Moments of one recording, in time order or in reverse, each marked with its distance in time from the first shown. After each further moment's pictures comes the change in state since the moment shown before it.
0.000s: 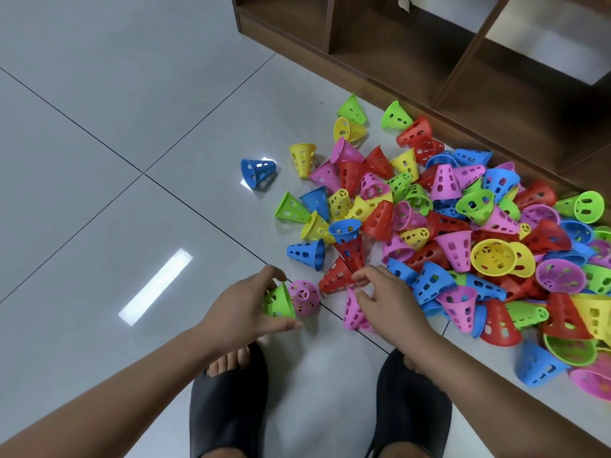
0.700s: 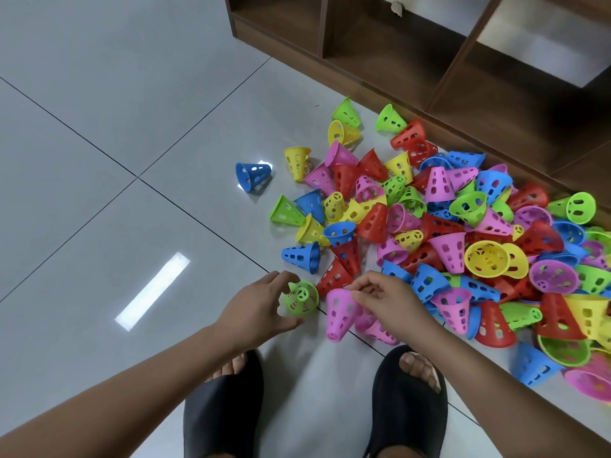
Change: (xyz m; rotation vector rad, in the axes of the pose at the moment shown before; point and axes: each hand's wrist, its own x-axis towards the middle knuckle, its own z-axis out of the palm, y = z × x) left_hand 0.023 0.007 0.028 0.086 0.035 0.078; right_hand 0.002 0.009 -0.017 0.355 -0.137 0.095
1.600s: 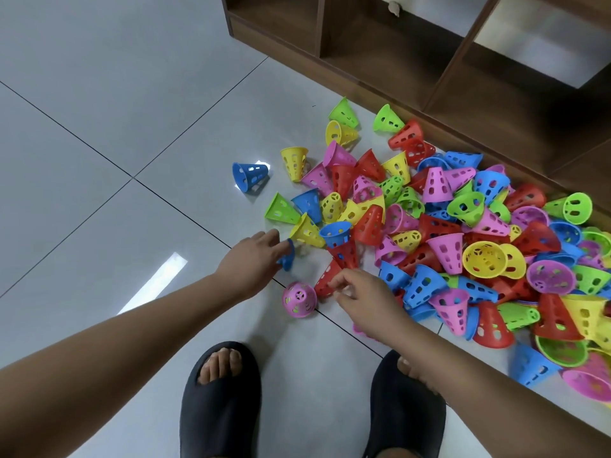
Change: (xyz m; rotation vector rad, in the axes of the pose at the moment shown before) left_hand 0.076 -0.037 -0.028 0.422 0.058 0.264; right_hand 0.018 -0.008 0.028 -0.258 0.029 -0.120
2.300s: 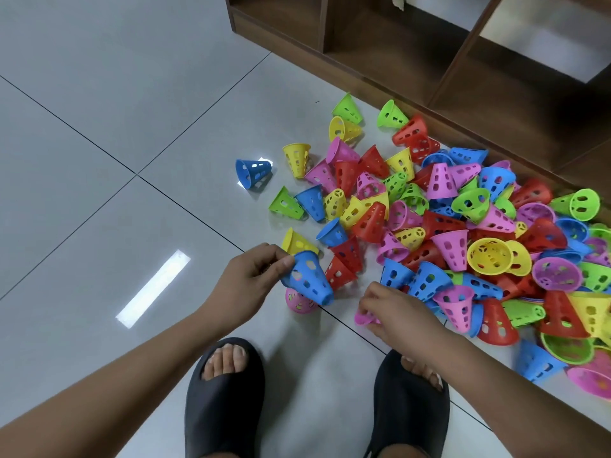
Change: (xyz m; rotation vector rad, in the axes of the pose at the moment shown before) left_hand -0.051 0.064 -0.059 -1.003 0.131 -0.428; right_hand -0.025 0.038 -0.023 -0.683 -0.225 -0.192
